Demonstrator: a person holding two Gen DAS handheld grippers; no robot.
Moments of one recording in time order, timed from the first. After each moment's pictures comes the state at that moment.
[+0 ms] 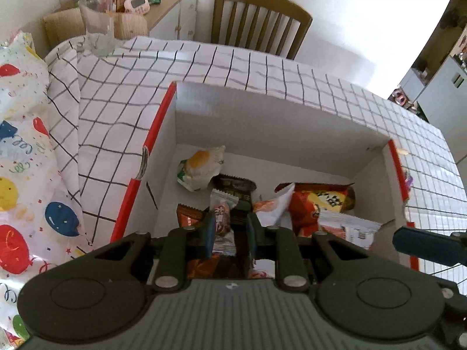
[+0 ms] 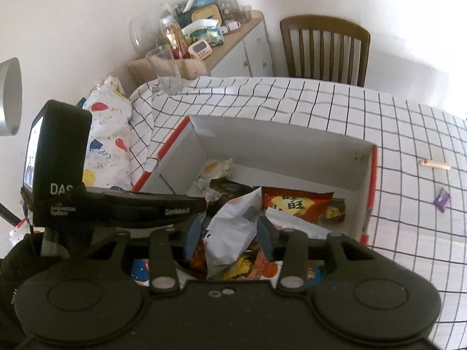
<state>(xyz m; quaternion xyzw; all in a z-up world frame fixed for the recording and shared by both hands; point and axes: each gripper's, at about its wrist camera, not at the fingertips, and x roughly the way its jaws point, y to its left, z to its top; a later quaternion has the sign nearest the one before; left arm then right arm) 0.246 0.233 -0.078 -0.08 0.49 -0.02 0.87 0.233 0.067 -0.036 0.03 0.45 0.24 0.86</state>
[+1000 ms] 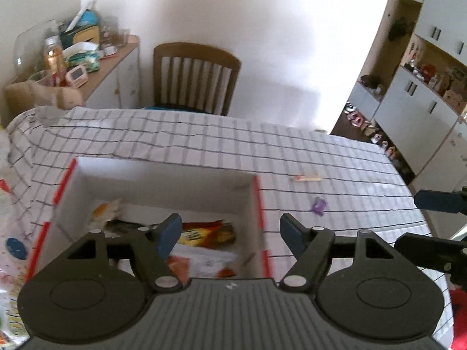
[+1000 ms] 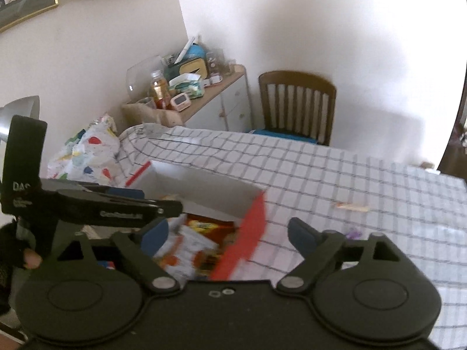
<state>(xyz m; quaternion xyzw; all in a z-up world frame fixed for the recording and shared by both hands) 0.211 0.097 -0.005 -0.05 0.40 -0.09 0.91 0.202 -0.090 0.028 0.00 0.36 0.24 0.90</state>
